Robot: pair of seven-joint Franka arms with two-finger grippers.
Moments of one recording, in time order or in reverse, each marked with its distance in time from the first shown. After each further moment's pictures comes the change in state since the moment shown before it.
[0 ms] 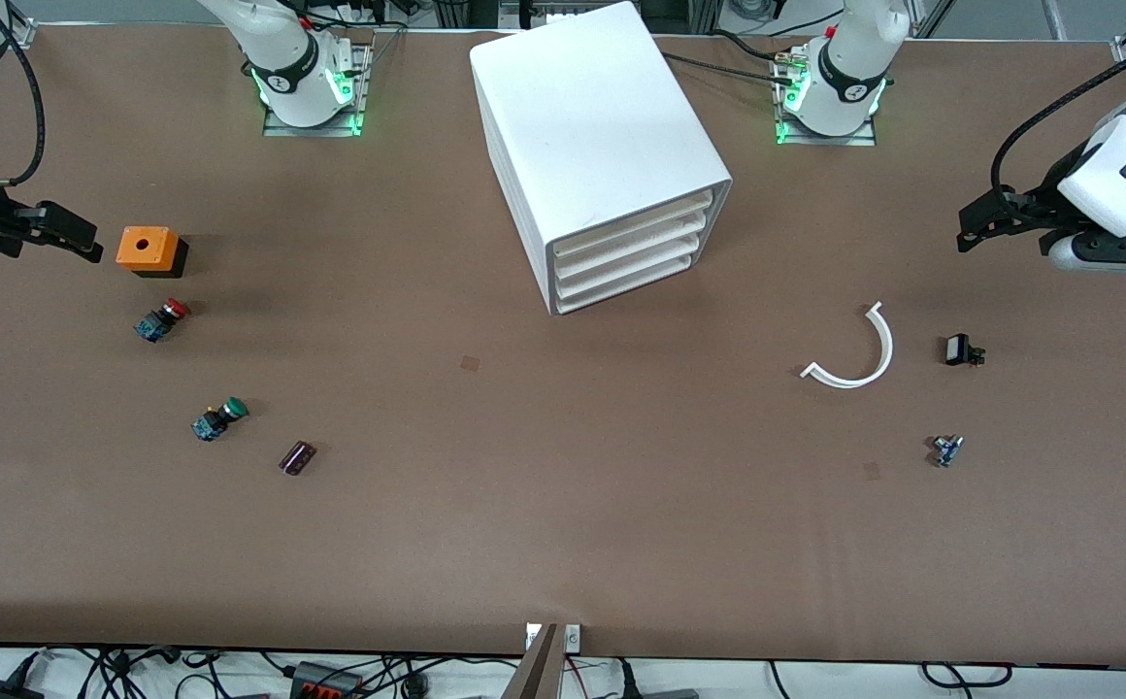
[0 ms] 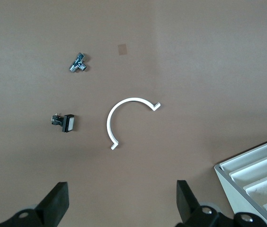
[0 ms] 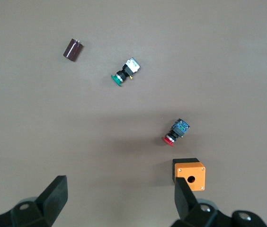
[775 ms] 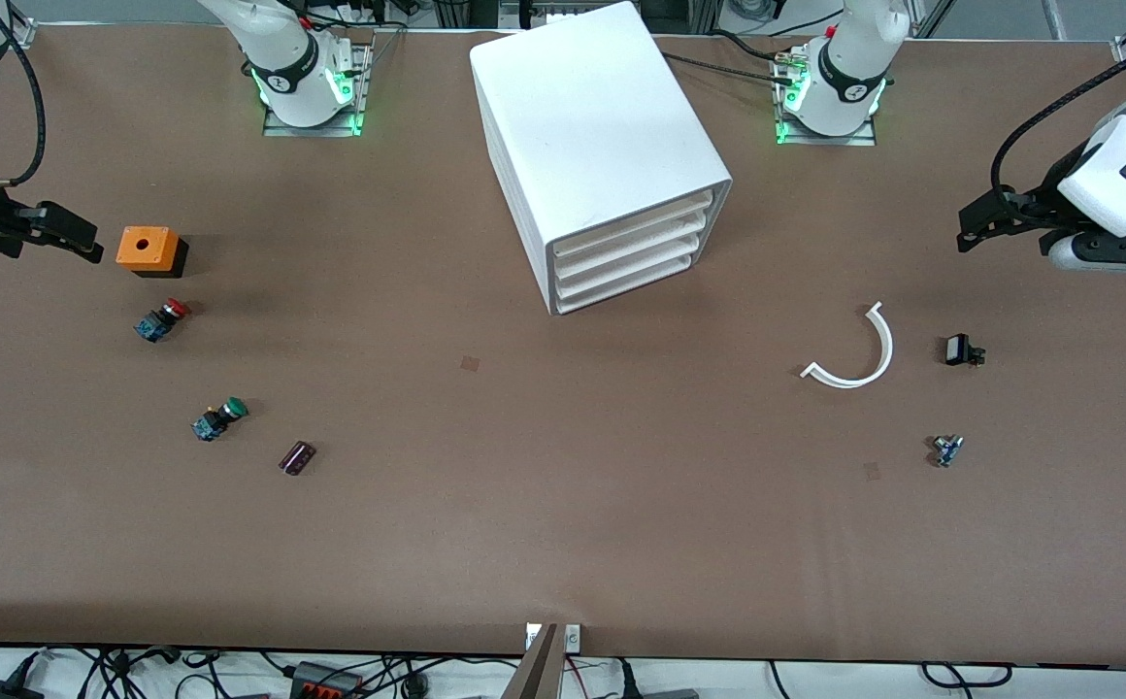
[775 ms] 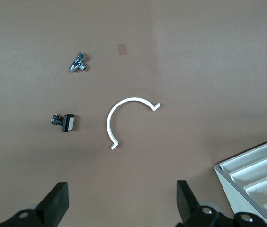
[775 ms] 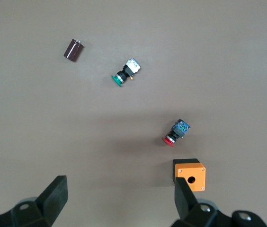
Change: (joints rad) left arm -0.001 0.000 0.000 0.000 0.000 -0.005 -0.001; right arm 0.004 0.000 0.001 -0.002 0.000 0.003 0.000
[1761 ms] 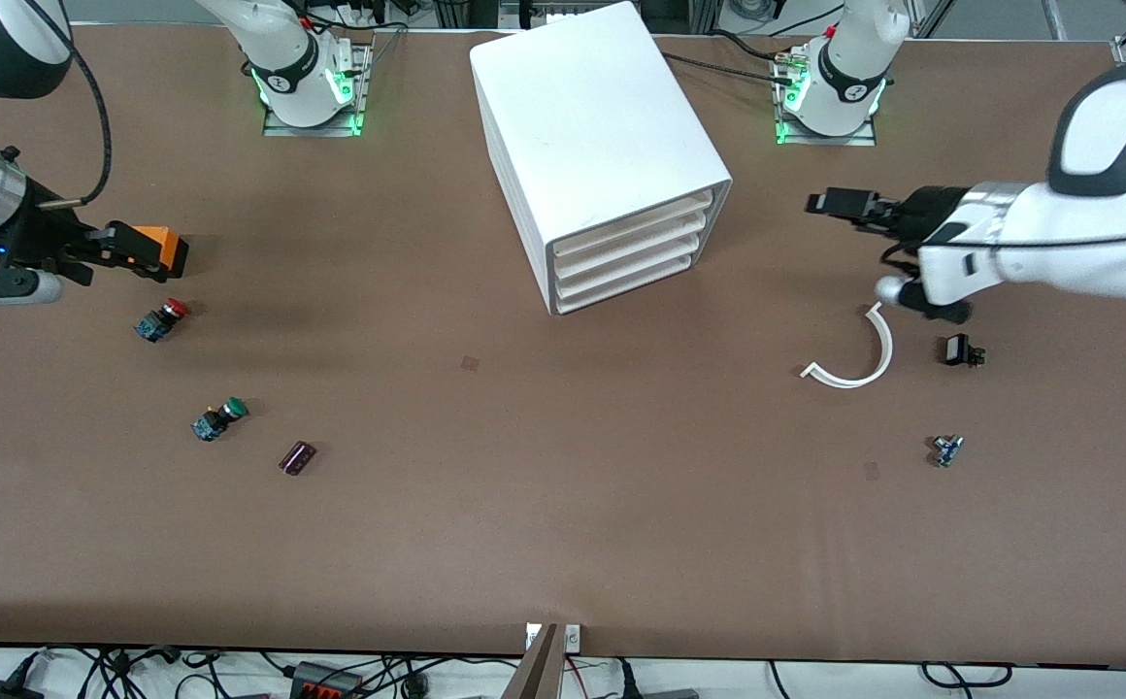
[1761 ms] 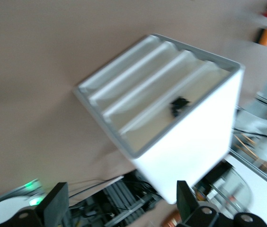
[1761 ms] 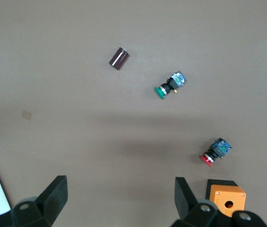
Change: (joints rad) left arm -0.064 0.313 -0.005 0.123 -0.630 -0.349 0.093; right arm 0.102 0.056 0.005 0.014 0.089 0.059 0.001
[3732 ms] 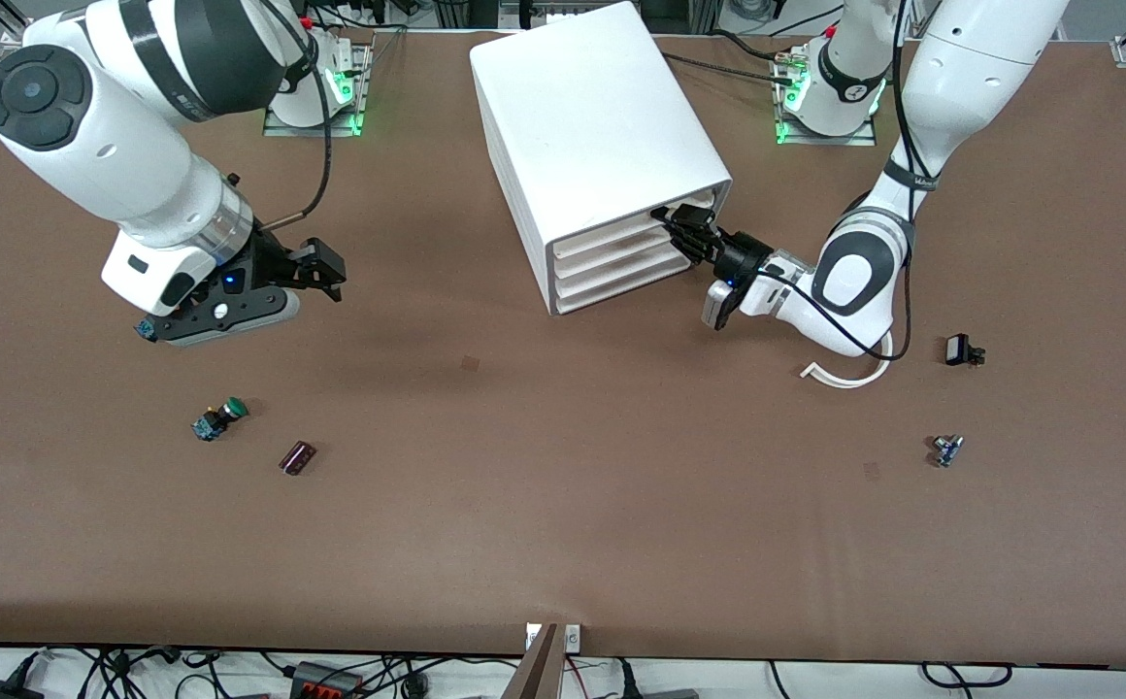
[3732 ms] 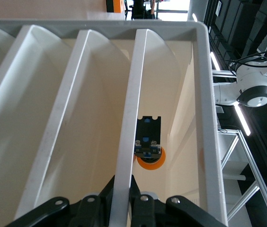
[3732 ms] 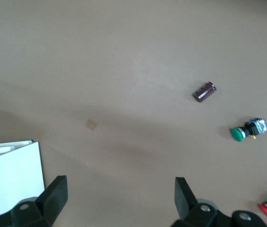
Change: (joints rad) left arm -0.068 0.241 -0.084 -0.411 -0.540 0.207 0.836; right arm 0.315 0.193 0.004 0.218 0.005 0.033 0.103
